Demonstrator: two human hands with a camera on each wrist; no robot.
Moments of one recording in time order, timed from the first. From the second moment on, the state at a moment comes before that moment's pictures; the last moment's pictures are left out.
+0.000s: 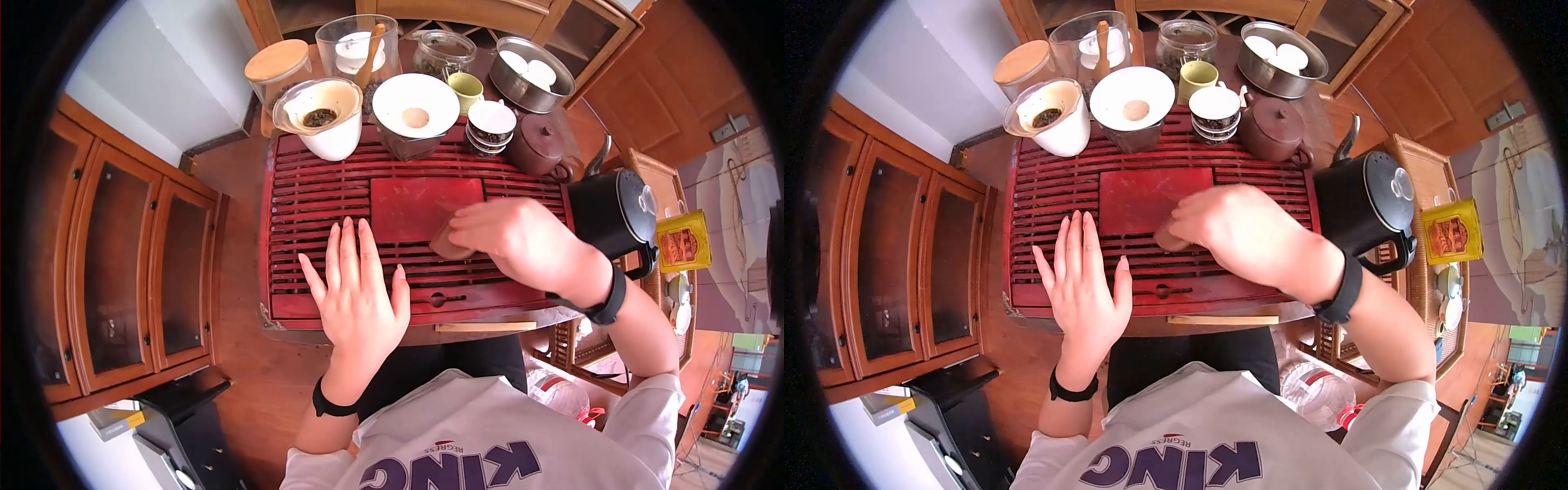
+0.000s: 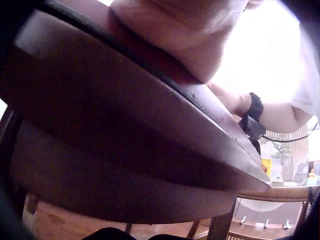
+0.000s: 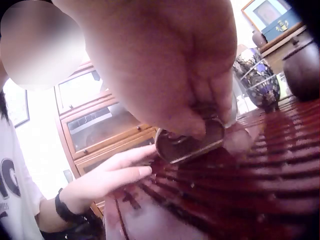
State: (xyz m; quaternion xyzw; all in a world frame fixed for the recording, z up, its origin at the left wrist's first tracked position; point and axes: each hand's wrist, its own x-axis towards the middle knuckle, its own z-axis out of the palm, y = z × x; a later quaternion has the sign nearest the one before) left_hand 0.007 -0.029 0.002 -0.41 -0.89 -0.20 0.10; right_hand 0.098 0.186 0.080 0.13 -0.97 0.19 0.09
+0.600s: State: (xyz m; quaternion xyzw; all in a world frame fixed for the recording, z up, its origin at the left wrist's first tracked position) left_hand 0.008 -0.028 0.002 -0.41 -0.88 -0.21 0.11; right_hand 0.089 0.179 0.072 0.17 -0.96 0.22 0.08
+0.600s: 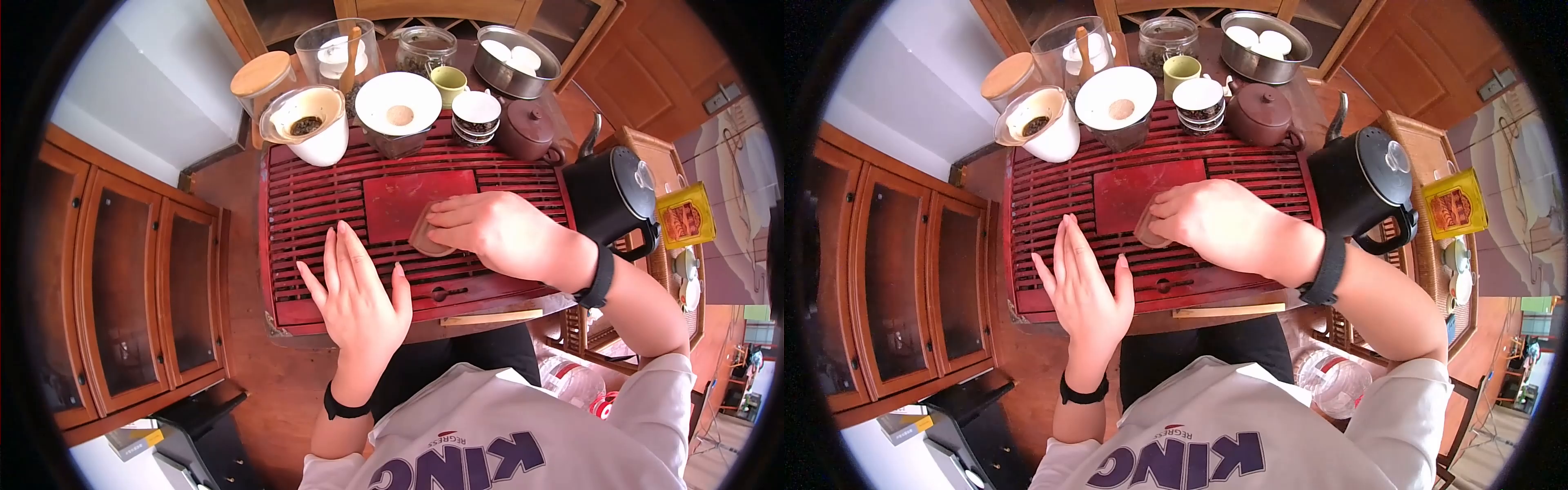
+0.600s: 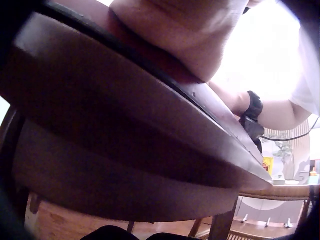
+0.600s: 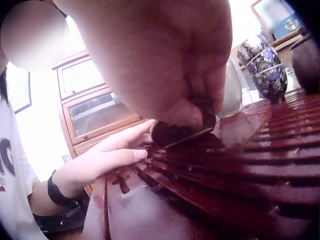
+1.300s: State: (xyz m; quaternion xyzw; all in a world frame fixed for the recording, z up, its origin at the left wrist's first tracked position) left_hand 0.007 -0.028 -0.003 -0.41 -0.88 -0.20 0.13; right_hand 0.084 0.188 0.064 0.13 -0.97 0.16 0.12
